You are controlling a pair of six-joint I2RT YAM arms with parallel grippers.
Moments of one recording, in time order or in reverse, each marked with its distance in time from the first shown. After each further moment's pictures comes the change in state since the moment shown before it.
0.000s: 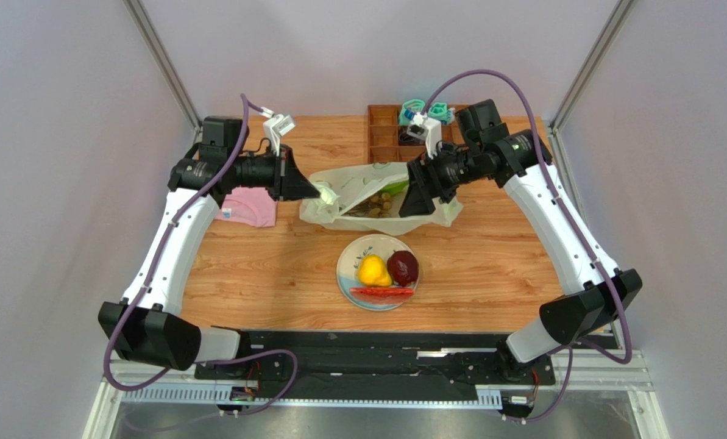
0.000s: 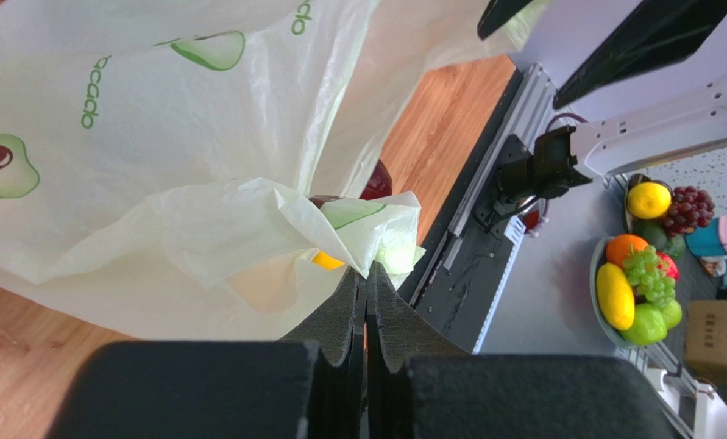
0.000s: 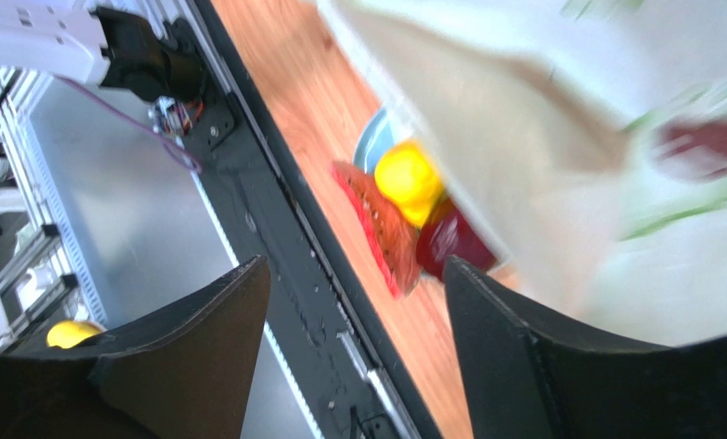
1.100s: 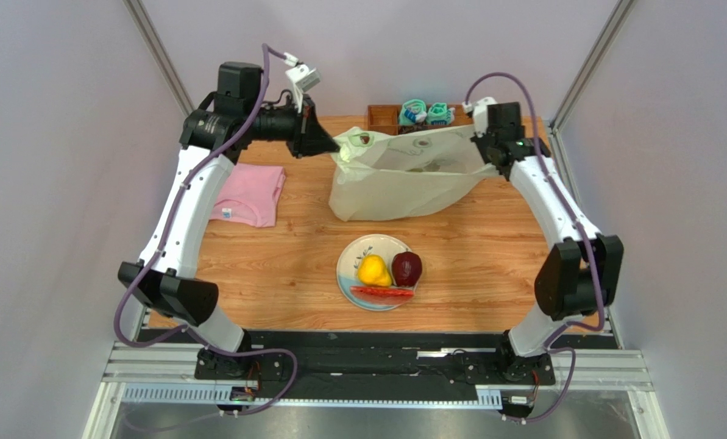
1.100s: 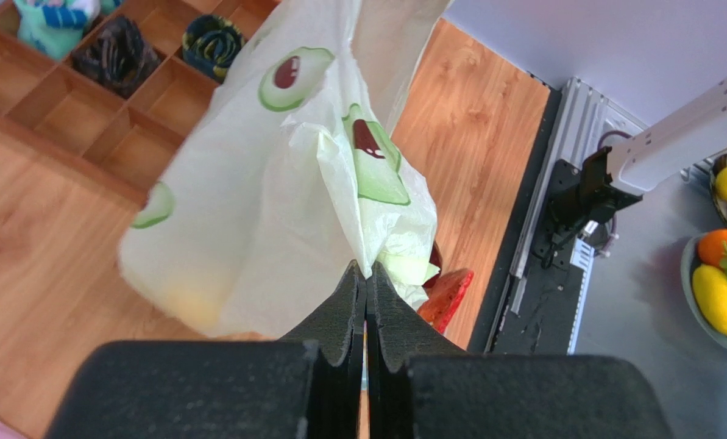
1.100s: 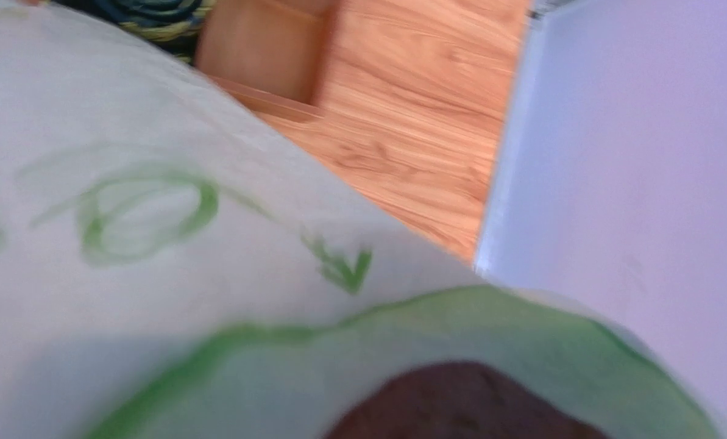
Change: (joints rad) left arm -0.109 0.245 0.480 -0.095 -0.071 0.128; right arm -0.245 0.136 -0.235 0.575 0.976 -0.219
